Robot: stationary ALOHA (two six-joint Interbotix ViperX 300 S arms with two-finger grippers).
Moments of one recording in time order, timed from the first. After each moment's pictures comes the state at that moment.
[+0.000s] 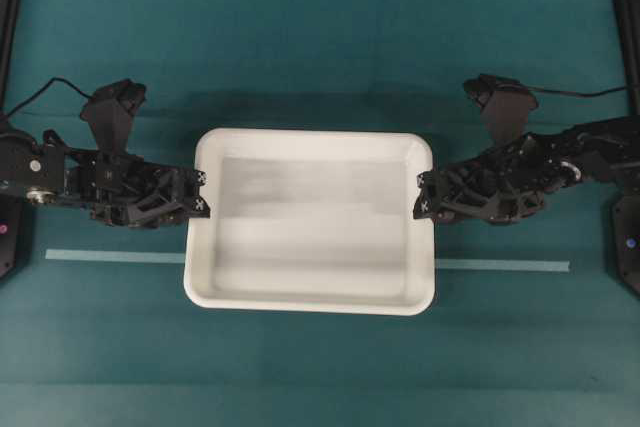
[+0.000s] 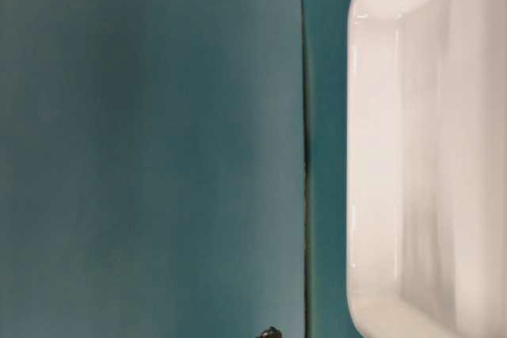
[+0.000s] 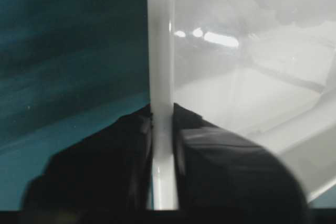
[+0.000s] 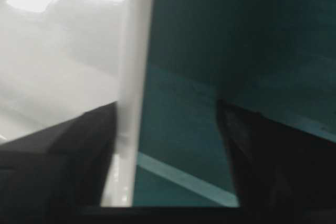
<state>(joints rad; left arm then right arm) 0.10 -0.13 1.03 0.03 0.08 -1.47 -0.19 -0.08 0.96 0.49 0.26 0.81</state>
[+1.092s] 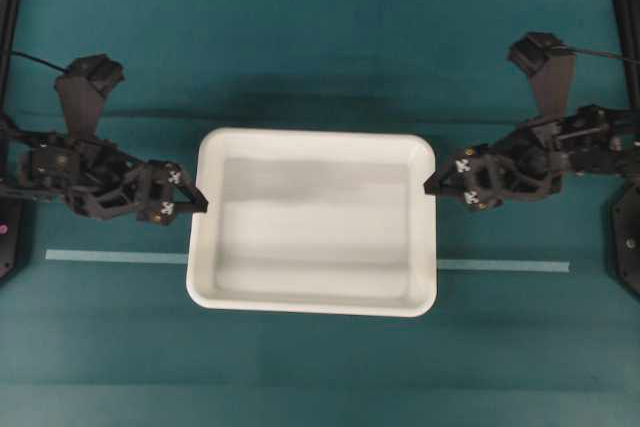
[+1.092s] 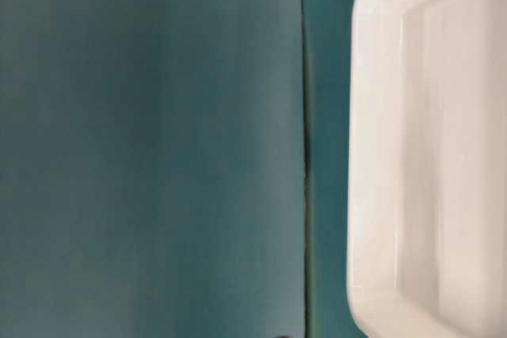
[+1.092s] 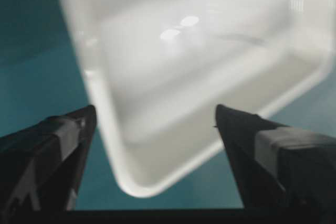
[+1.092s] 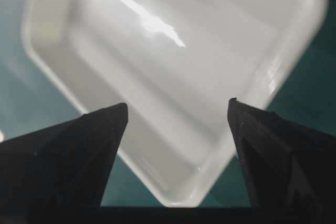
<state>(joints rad) 0.07 -0.46 0.98 0.03 0.24 -1.28 -0.19 -0.46 0.98 0.41 0.25 0.61</state>
